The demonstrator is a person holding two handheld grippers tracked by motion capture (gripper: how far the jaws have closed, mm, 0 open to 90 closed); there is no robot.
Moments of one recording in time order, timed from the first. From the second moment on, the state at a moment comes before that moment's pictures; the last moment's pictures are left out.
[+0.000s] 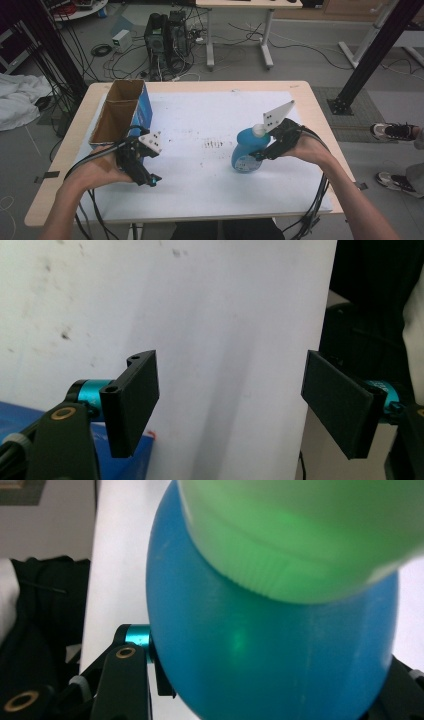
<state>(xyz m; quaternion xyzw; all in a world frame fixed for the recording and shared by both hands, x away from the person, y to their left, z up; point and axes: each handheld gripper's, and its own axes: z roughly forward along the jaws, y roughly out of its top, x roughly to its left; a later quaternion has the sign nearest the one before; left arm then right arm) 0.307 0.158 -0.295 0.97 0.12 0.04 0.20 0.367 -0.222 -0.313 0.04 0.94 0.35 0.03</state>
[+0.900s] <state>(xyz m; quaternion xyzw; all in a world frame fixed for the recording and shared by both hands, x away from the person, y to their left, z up) 0.355 0.052 -0.231 0.97 0.08 0.03 0.24 0.364 -0.160 -0.290 0.01 0.94 0.35 0.02</state>
